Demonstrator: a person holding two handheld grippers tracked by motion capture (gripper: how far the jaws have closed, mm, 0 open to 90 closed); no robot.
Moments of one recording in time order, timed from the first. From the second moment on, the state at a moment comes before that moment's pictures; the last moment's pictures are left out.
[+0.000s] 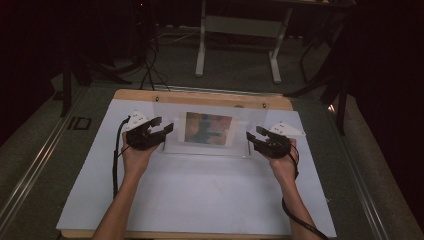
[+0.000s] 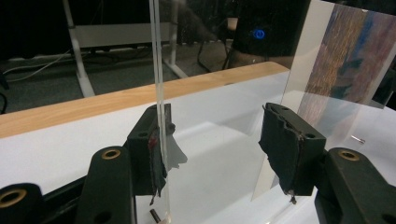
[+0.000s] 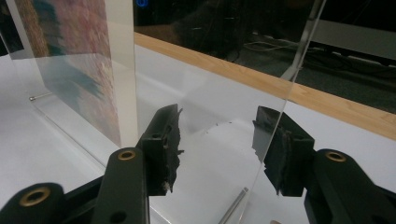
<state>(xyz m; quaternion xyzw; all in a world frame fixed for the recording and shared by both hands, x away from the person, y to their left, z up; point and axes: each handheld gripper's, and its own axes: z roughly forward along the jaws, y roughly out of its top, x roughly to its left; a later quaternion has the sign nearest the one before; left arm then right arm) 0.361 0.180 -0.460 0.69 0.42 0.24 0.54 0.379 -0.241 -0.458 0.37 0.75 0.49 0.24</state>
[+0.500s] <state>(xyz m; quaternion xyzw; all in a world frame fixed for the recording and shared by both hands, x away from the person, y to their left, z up) 0.345 0.179 -0.461 0.69 0.43 0.22 0.54 0.354 -0.243 -0.458 0.38 0.75 0.49 0.23</state>
